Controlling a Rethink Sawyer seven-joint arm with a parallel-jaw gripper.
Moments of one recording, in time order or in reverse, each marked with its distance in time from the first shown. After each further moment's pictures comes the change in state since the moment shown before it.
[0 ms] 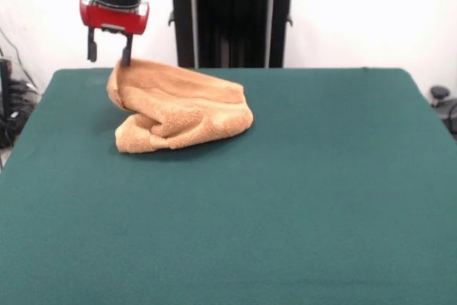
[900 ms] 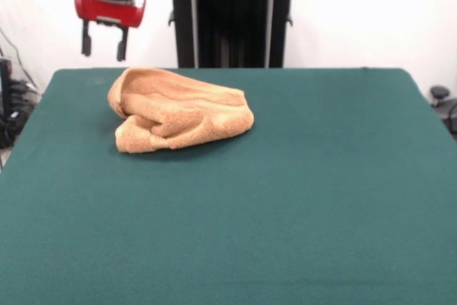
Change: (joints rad) arm -0.040 -0.067 0.055 0.013 -0.029 0.036 0.000
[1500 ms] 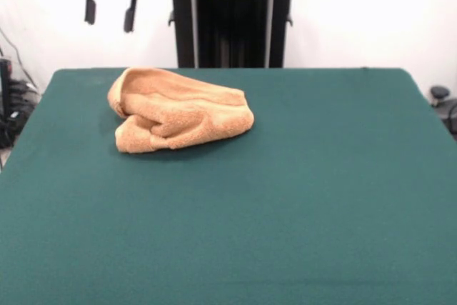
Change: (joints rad) arm 0.078 -0.180 0.032 0.036 0.118 0.065 0.000
